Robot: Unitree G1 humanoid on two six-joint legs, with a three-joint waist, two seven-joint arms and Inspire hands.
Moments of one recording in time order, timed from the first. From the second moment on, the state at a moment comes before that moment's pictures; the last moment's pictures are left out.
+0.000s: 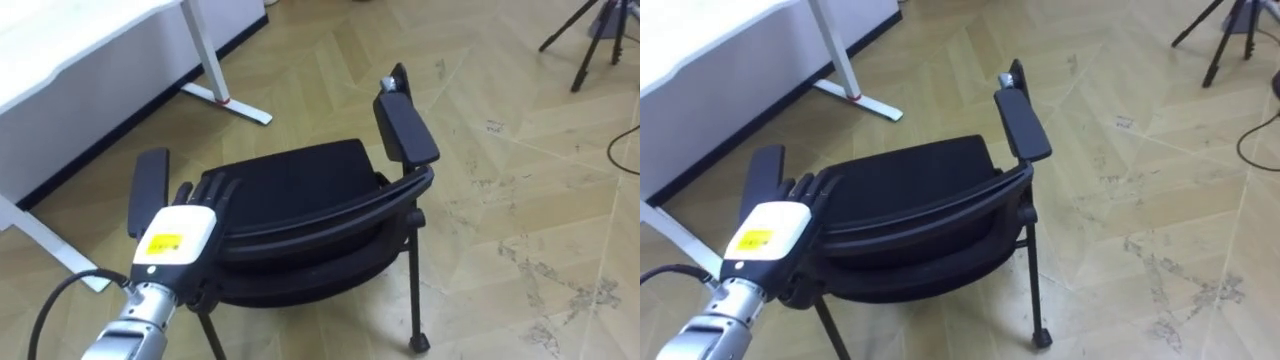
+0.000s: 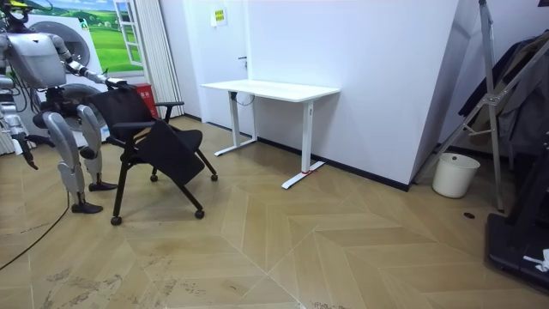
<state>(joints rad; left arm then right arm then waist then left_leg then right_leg) 0.20 0.45 -0.25 0.10 0.97 -0.01 0.18 0.13 -0.30 -0.07 1.32 0.39 -0.06 0.03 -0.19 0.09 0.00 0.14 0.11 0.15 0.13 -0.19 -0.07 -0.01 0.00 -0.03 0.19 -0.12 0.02</state>
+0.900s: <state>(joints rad) 0.15 0.37 -0.21 0.23 0.90 -0.02 0.27 0.10 -0.29 -0.15 1.26 0.30 0.01 0.00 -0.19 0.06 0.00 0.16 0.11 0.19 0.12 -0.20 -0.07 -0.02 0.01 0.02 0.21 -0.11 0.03</state>
